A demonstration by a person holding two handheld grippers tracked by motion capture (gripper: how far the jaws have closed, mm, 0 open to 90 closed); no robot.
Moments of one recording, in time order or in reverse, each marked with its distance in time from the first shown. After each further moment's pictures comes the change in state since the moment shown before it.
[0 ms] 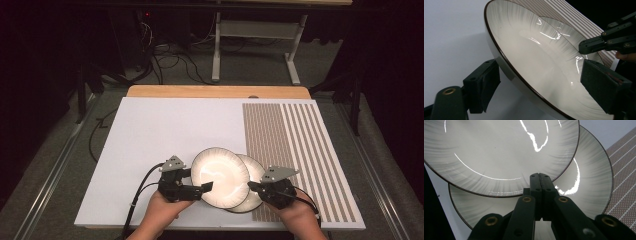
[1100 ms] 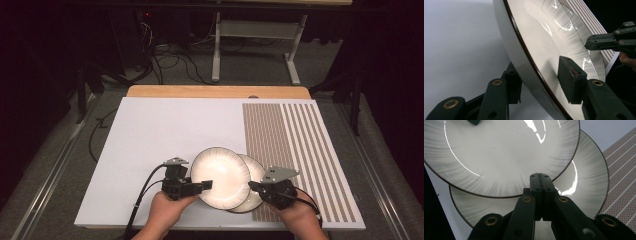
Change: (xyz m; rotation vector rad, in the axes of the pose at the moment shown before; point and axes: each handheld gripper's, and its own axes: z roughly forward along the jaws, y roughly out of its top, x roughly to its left) left arm 0.004 0.000 0.012 0.103 -0.022 -0.191; right arm 0.001 0.000 -0.004 -0.003 -0.014 -0.007
